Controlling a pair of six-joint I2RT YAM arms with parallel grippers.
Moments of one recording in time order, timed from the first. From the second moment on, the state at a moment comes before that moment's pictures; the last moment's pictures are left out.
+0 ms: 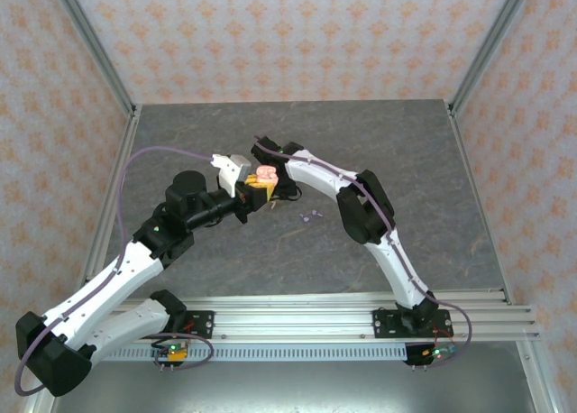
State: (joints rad) left arm -0.56 0.91 0.78 -0.09 0.32 -0.22; right arm 0.75 2.39 2.03 -0.98 -0.09 0.59
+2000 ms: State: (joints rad) left arm -0.56 0.91 0.78 -0.10 0.32 -0.22; right arm 0.67 2.33 1.98 -1.04 -0.09 0.25
